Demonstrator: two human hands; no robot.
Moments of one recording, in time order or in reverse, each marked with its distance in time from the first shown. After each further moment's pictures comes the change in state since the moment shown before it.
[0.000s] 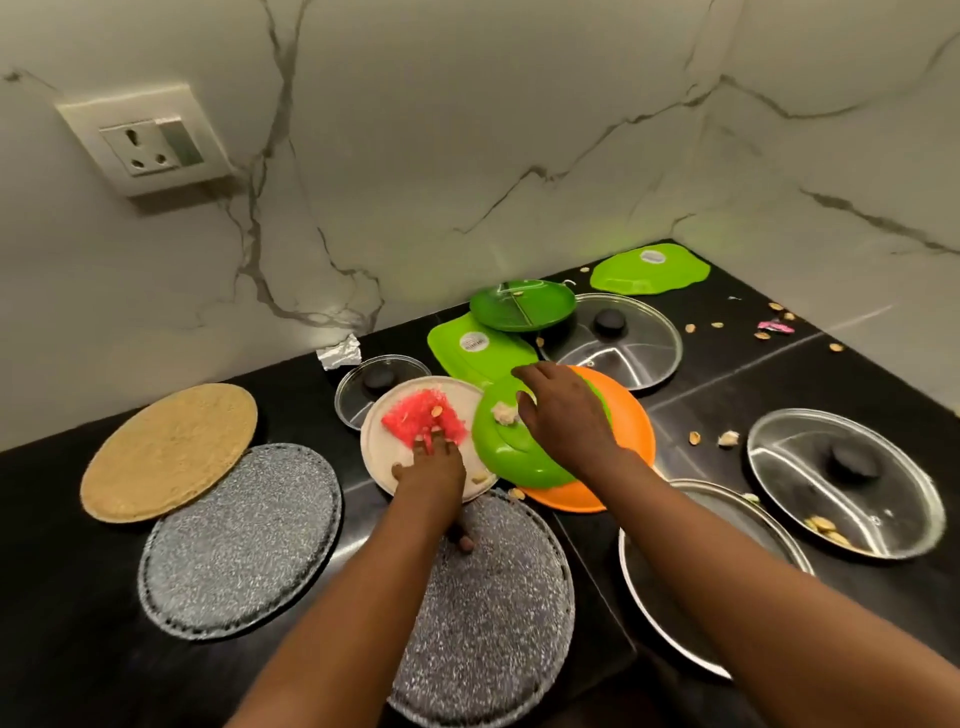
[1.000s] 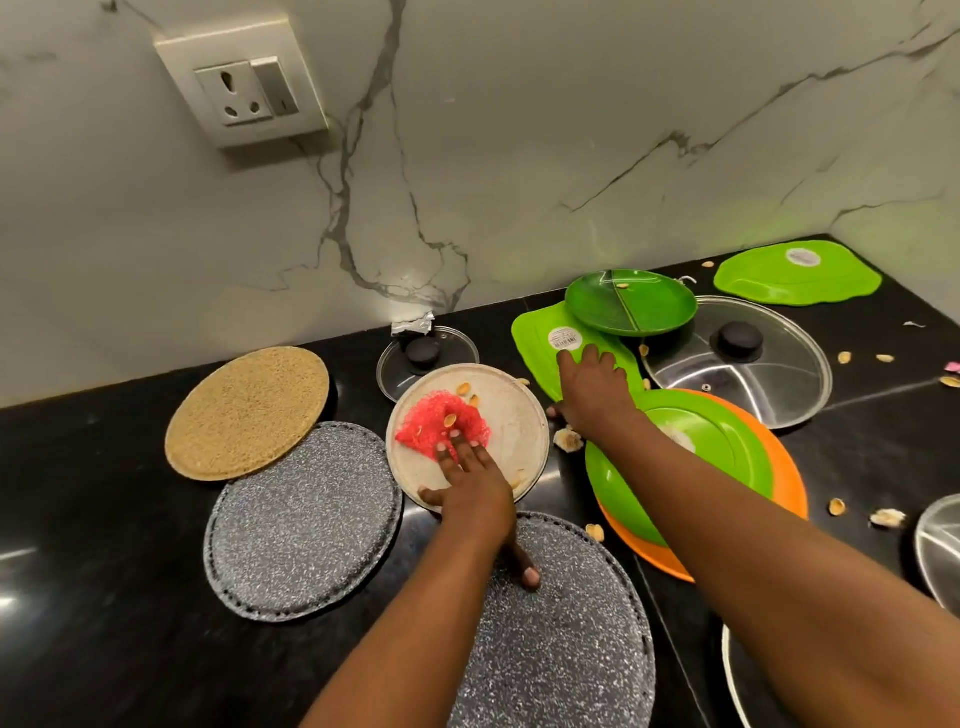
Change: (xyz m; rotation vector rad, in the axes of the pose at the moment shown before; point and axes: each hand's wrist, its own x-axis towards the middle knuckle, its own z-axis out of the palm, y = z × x) left_hand 0.026 -0.020 0.004 -0.281 -0.220 -0.301; right_hand 0.094 -0.011 0.091 -0.347 -0.534 0.116
